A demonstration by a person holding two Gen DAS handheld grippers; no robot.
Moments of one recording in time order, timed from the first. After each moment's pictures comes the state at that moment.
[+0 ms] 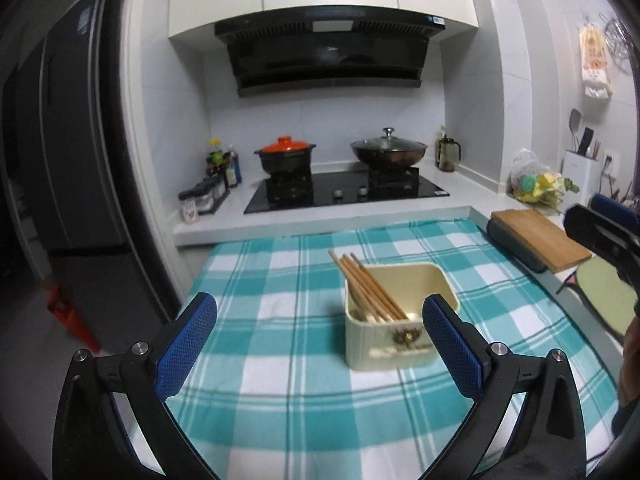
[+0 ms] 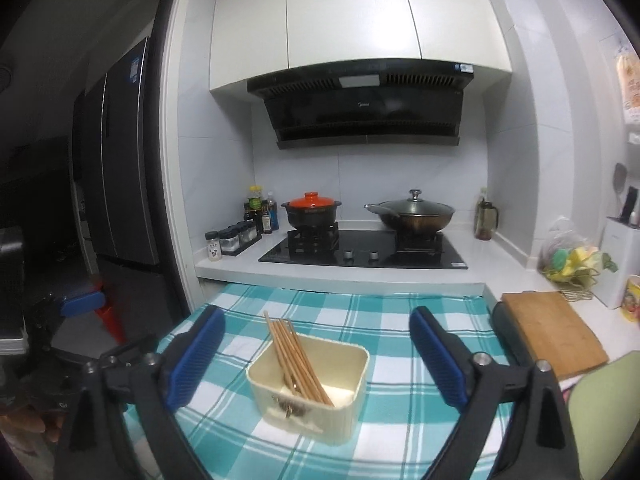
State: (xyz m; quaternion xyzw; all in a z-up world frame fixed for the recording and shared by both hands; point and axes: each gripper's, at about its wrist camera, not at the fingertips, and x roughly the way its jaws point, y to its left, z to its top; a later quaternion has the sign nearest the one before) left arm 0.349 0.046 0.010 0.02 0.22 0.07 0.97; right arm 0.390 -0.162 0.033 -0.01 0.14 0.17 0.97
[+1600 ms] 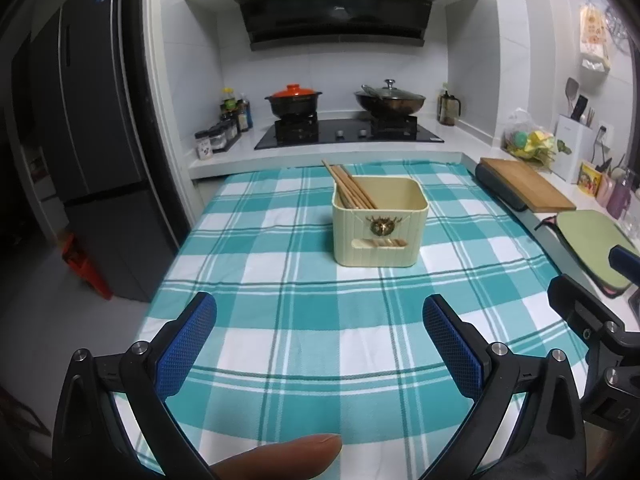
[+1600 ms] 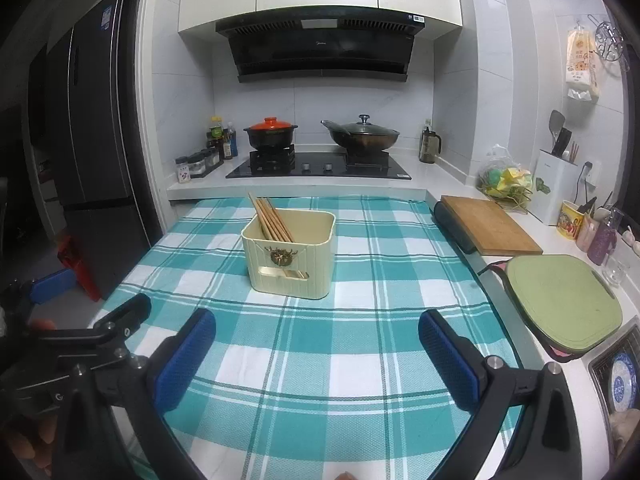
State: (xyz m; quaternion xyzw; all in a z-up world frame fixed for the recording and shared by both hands) left arm 0.241 0.009 -0.025 0.00 0.30 0.09 0.95; right arm 0.240 -0.166 -0.012 -0.02 0.26 0.07 0.96
